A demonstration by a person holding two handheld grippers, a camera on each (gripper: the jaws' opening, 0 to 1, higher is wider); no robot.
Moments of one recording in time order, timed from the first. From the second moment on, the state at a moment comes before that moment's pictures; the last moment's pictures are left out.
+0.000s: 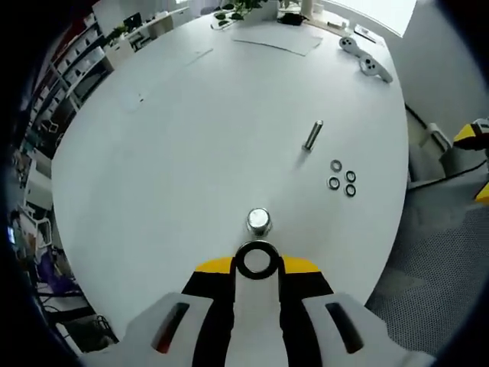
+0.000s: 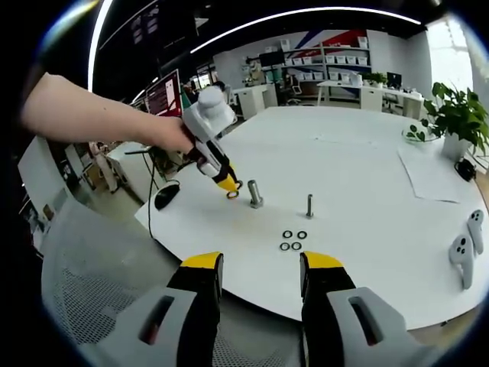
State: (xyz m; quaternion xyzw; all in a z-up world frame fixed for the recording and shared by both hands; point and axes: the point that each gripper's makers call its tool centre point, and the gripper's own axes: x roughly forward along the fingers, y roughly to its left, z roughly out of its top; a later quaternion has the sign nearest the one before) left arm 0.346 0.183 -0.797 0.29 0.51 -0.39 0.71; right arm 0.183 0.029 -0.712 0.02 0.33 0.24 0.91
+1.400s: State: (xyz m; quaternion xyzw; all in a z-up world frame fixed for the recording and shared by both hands) left arm 0.360 0.153 -0.817 0.33 0.51 -0.41 0.68; right arm 0.182 0.030 -0.712 0.02 0.33 0.25 0.91
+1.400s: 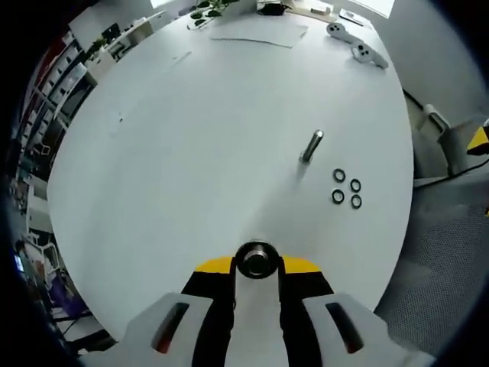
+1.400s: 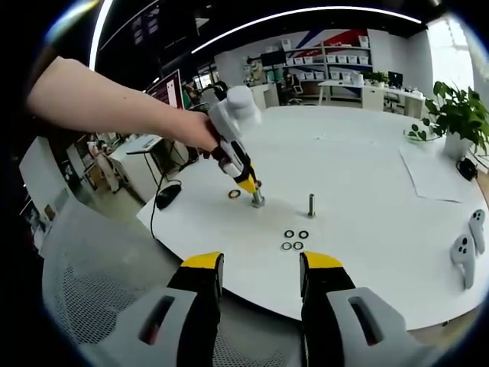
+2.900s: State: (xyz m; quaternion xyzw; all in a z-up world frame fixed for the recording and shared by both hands) left arm 0.355 0.183 -0.844 0.28 0.51 -0.39 0.72; right arm 0.182 0.025 -0.716 0.02 0.34 0.23 0.91
